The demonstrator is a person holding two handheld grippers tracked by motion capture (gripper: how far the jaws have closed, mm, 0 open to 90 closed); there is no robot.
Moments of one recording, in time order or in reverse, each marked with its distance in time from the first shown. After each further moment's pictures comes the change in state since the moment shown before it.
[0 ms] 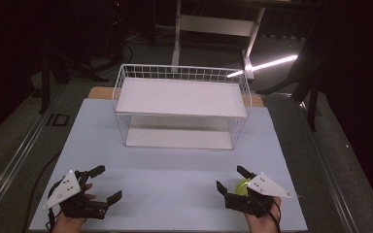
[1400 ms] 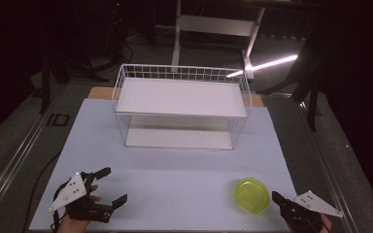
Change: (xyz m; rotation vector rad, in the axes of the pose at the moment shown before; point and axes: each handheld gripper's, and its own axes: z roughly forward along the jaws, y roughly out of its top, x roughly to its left) left arm -0.011 0.002 0.007 0.007 -0.041 0.020; right arm -0.066 -0.048 -0.090 0.232 -0.229 0.104
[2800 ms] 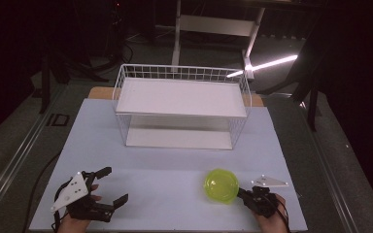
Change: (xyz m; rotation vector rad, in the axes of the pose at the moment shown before) left arm -0.001 0.001 0.002 0.007 0.007 0.018; right arm 0.043 0.014 0.093 0.187 0.239 0.029
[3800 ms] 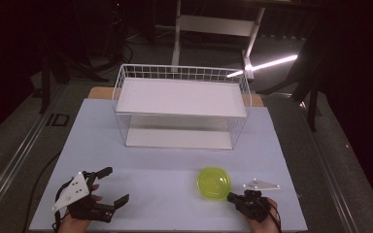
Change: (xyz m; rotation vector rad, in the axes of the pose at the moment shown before) left arm -0.001 0.000 0.001 0.005 -0.005 0.006; right arm 0.022 -0.004 0.008 0.033 0.053 0.022
